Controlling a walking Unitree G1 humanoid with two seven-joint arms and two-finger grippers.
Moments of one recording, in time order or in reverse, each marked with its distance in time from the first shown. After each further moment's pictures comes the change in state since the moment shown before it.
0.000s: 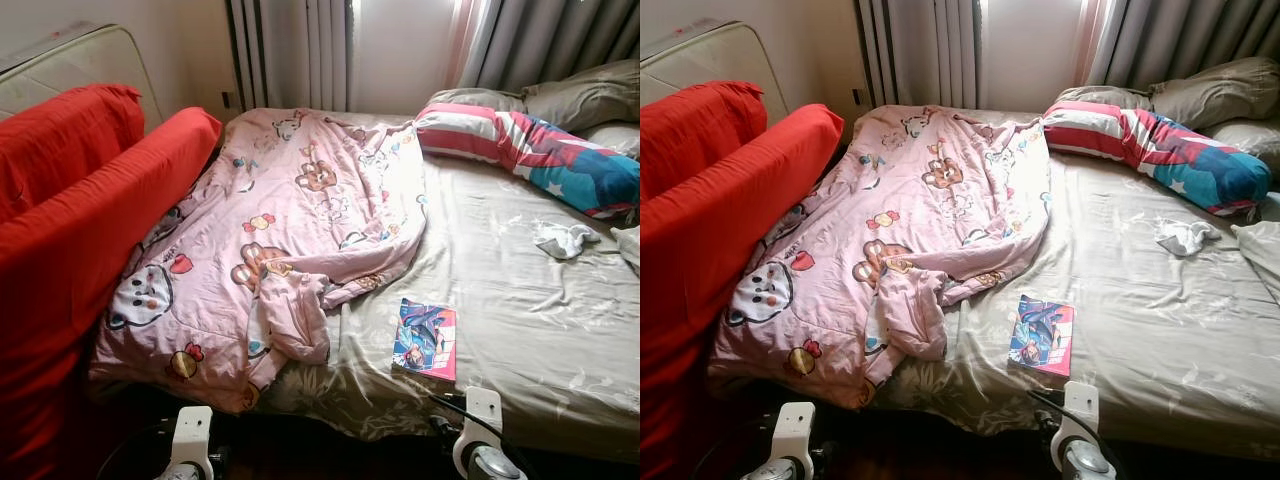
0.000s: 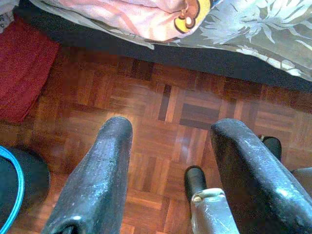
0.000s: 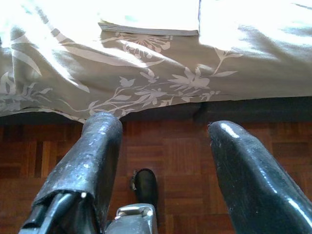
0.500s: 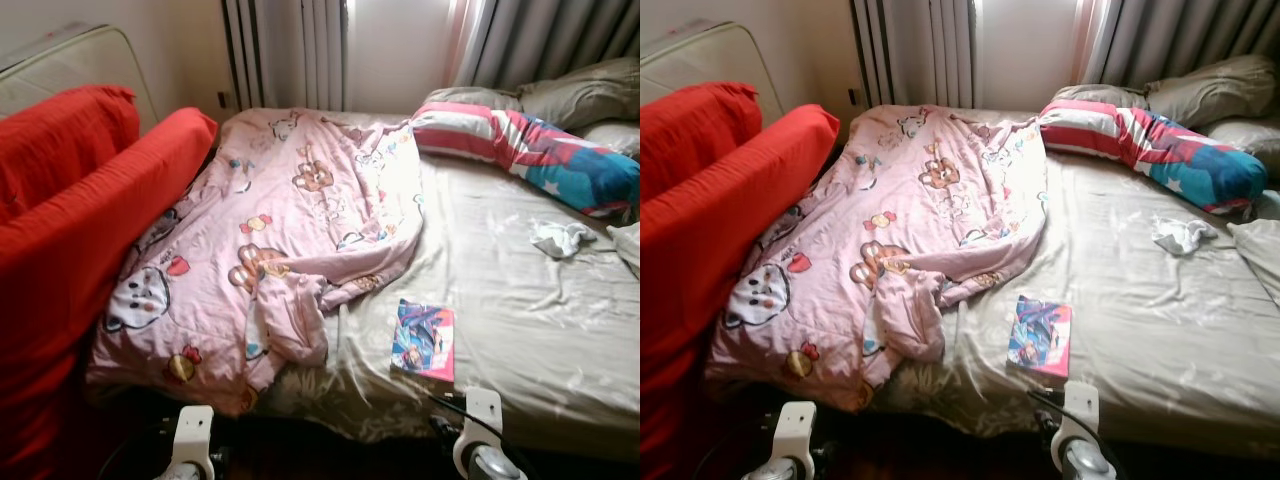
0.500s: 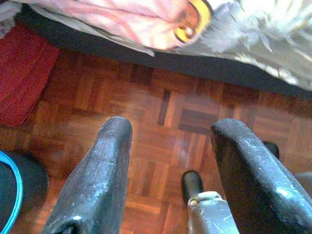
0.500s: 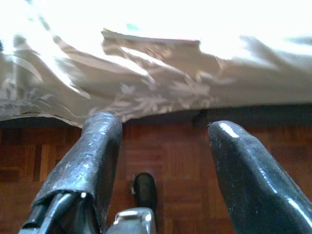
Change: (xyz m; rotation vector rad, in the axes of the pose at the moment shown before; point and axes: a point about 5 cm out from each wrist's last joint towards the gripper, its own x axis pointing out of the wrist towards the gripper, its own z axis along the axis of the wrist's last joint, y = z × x) left arm 0.001 -0.004 0.003 0.004 -0.009 -0.014; right arm 0.000 -0.006 0.000 -0.002 -0.001 -0.017
